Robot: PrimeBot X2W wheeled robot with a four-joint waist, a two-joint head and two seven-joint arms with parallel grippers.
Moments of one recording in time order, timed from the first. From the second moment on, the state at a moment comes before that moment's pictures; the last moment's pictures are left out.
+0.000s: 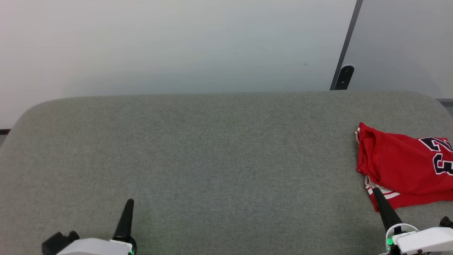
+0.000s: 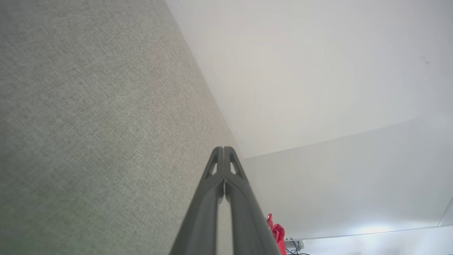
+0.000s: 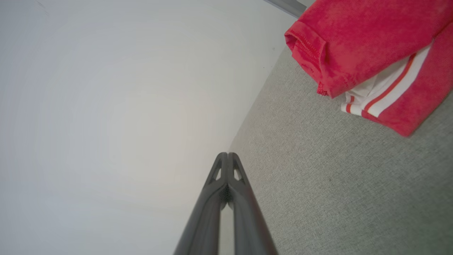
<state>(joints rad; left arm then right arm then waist) 0.01 0.10 0.04 0.19 -1.27 -0.07 0.01 -0.01 -0.06 -0.10 0.16 1.26 0.13 0.16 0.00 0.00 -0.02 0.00</state>
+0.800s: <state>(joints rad) -0.05 0.08 0.07 0.22 -1.45 -0.10 0.06 -0.06 -0.05 -0.11 0.20 1.44 0.13 0.14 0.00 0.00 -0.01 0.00</state>
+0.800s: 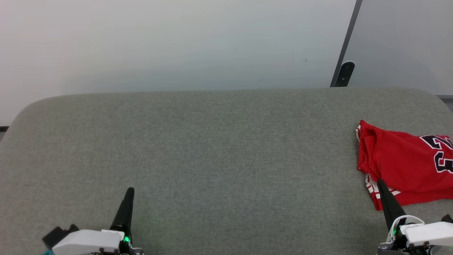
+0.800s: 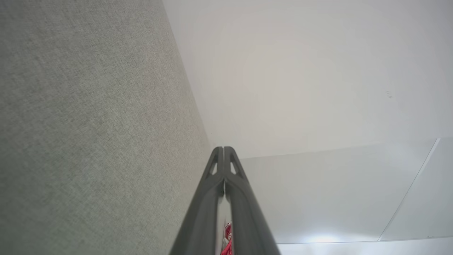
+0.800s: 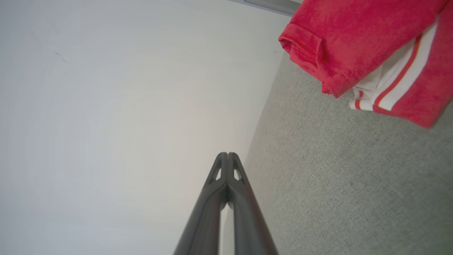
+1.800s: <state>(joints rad) -0.10 0.06 0.10 0.25 -1.62 -0.13 0.11 -0.11 -0.05 -0.11 0.25 1.61 0.13 0.11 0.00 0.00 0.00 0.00</state>
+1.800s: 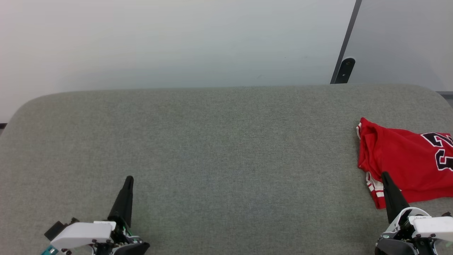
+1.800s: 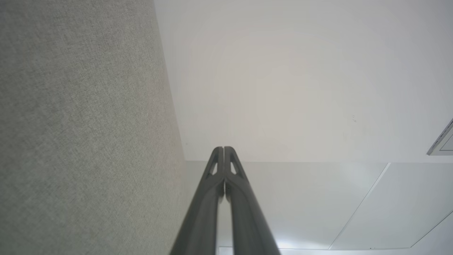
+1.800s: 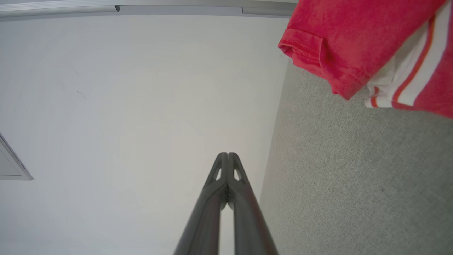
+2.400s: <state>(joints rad) -0.10 0.06 0.10 0.25 -1.62 -0.13 0.11 -0.11 -0.05 -0.11 0.25 1.61 0.13 0.11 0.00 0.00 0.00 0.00</state>
